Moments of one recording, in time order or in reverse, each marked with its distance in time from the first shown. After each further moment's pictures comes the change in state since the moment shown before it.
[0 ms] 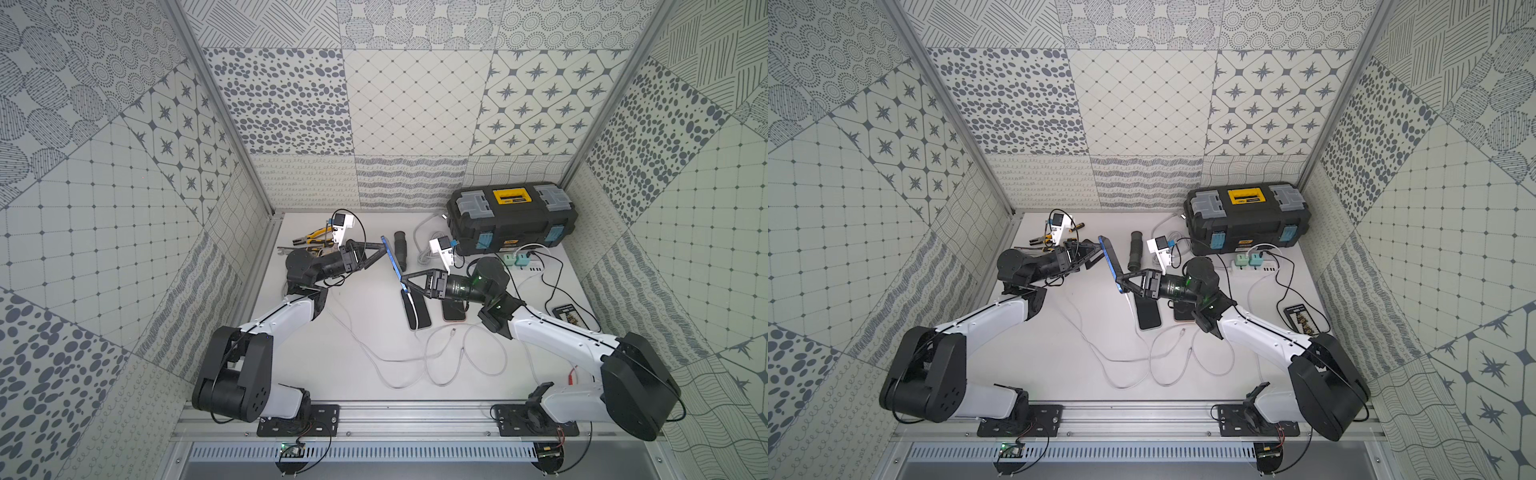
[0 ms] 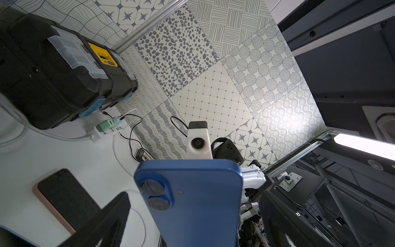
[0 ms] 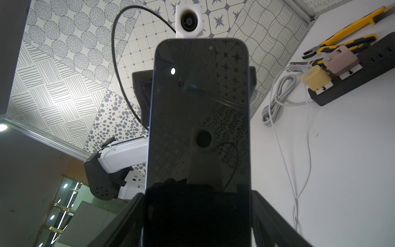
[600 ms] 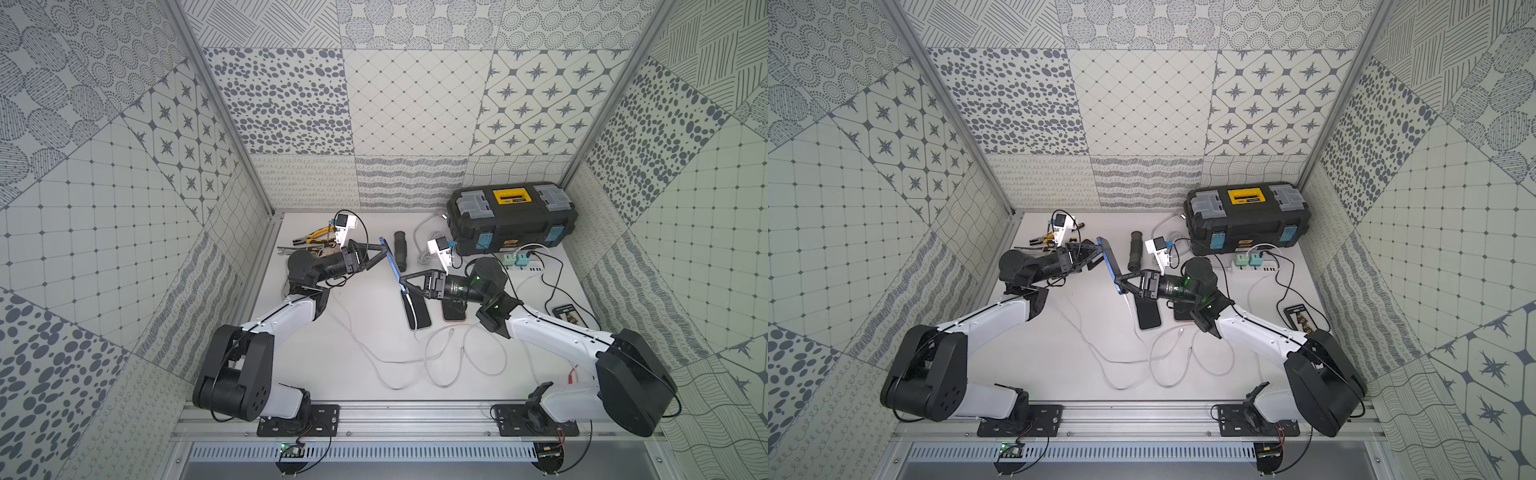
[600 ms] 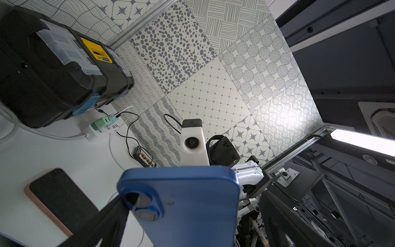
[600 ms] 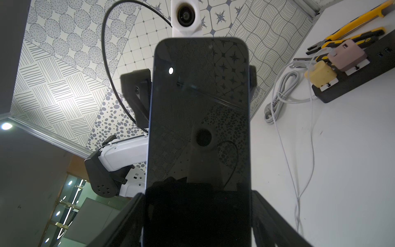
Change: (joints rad) left arm -0.013 0.005 0.000 0.021 0.005 -0.007; right arm 0.008 0.025 0.000 0.019 -0.005 0.010
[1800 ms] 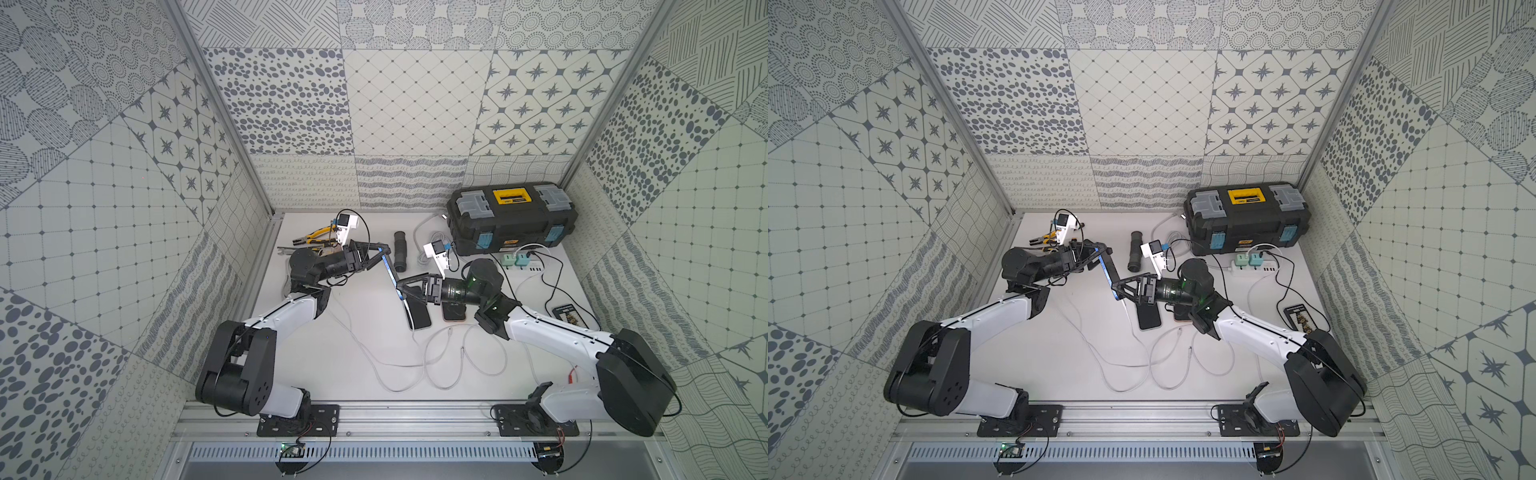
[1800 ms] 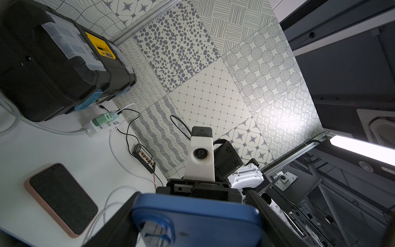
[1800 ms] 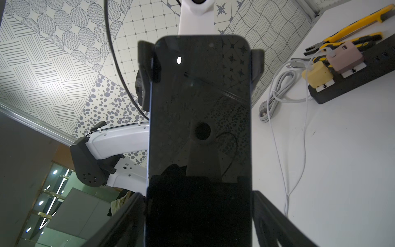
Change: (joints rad) left arm 0.000 0.026 0.011 -0.005 0.003 -0.023; right arm 0.021 -0.009 0.001 -0.051 0.003 -0.122
